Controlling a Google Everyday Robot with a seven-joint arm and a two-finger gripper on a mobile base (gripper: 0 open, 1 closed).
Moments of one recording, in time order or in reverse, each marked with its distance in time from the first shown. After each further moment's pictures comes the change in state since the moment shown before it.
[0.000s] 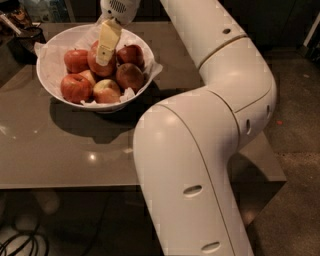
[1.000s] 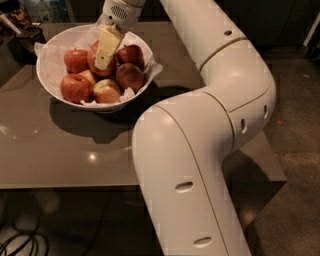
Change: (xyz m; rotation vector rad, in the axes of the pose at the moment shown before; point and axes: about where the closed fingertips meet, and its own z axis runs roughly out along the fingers) arm 0.007 0.007 0.015 -0.082 -0.025 0.095
